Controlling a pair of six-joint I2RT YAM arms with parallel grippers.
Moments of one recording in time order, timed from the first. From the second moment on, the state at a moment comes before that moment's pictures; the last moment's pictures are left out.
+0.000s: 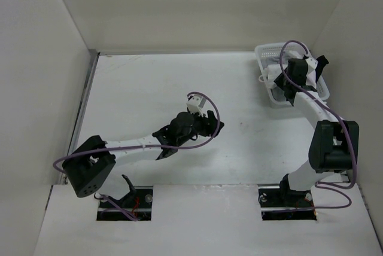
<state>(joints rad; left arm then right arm) -0.94 1.40 0.65 0.51 -0.12 -0.59 -0.03 1.58 1.10 -0.07 0.27 0.60</state>
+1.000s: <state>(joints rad) -0.94 1.27 0.66 0.46 -0.28 -0.59 0.35 1.02 1.12 -0.05 0.39 0.50</state>
